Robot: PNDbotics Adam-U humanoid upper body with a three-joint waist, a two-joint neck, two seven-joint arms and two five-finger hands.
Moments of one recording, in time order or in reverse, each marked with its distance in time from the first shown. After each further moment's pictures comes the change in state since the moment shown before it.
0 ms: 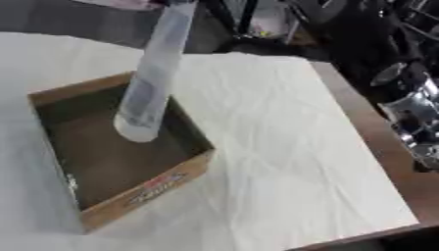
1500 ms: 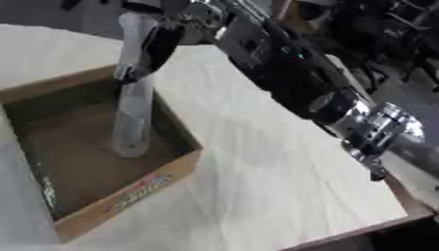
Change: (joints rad) left arm -0.028 -0.033 0.001 0.000 -0.013 0.009 -0.003; right arm 0.071 0.077 0.079 0.037 0.180 -0.144 0.078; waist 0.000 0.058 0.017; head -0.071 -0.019
